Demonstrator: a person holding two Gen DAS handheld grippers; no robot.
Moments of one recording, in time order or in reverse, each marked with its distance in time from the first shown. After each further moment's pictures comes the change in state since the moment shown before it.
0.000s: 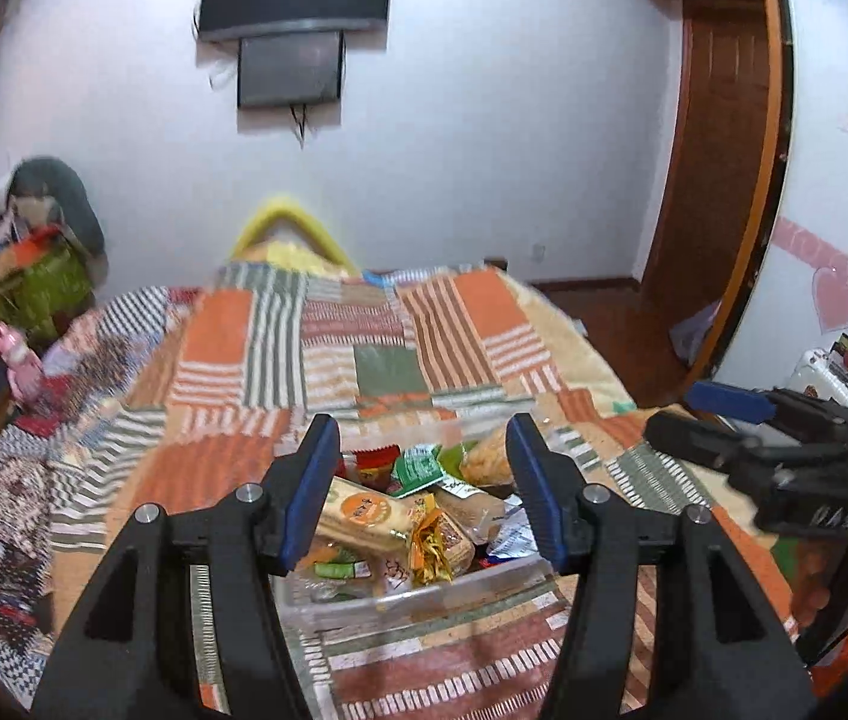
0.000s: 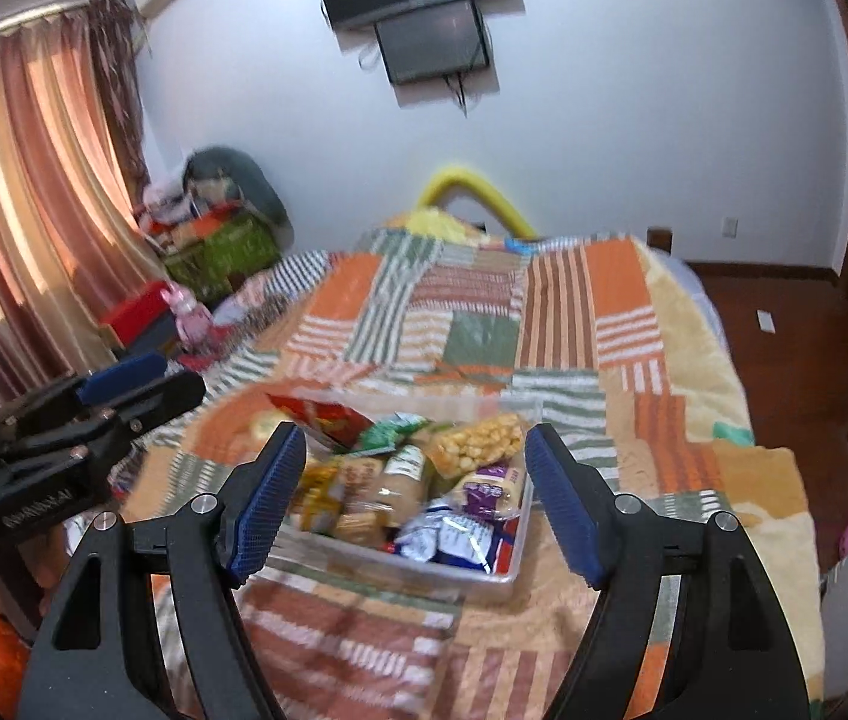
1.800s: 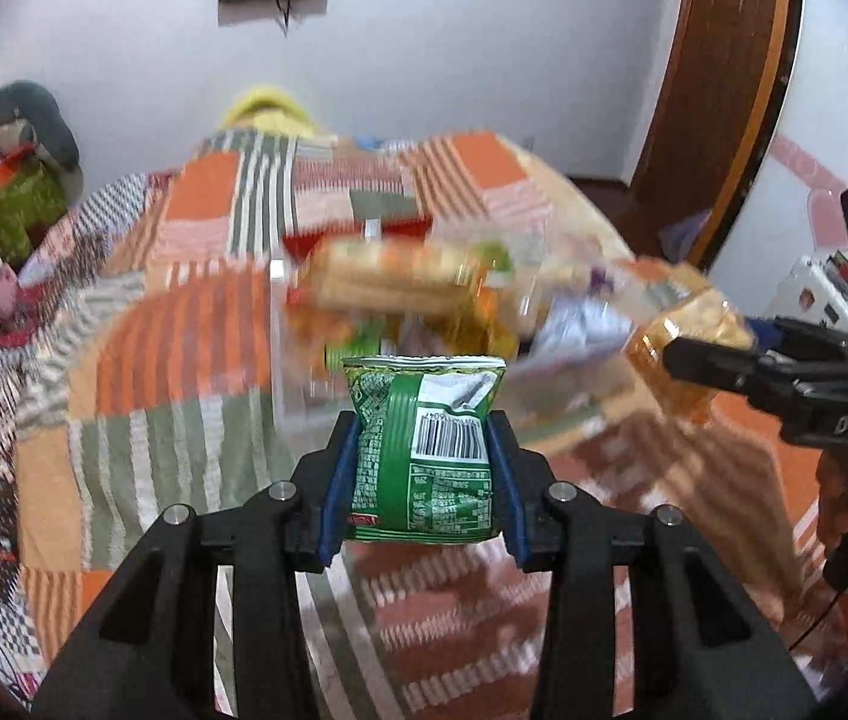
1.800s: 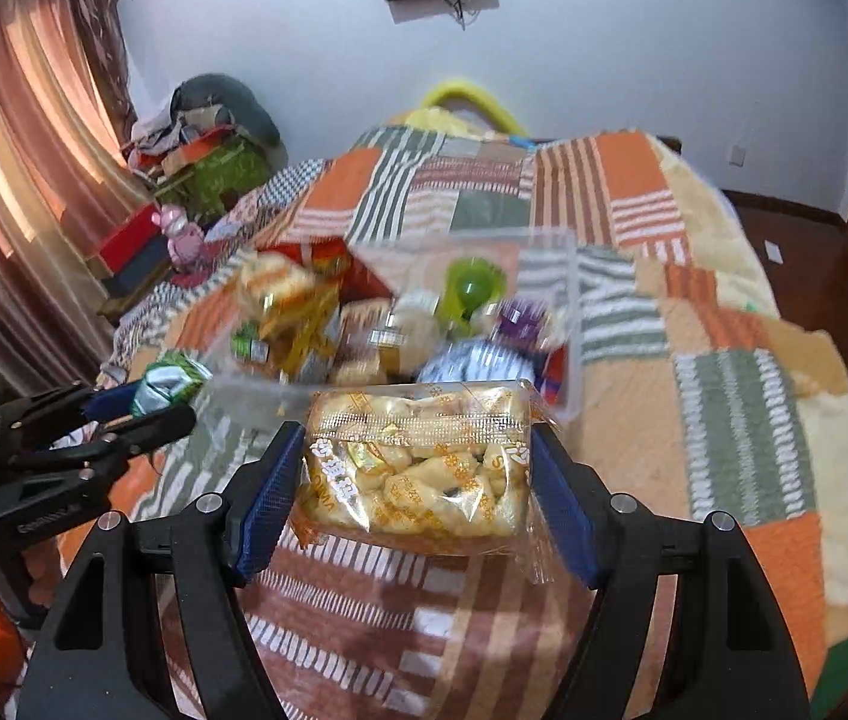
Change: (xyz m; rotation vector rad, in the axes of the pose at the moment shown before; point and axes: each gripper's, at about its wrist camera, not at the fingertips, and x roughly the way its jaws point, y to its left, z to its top) left arm 0.038 0.025 -0.097 0.001 0.258 -0.057; right arm 0.050 0.003 -0.068 0.022 0.192 -0.009
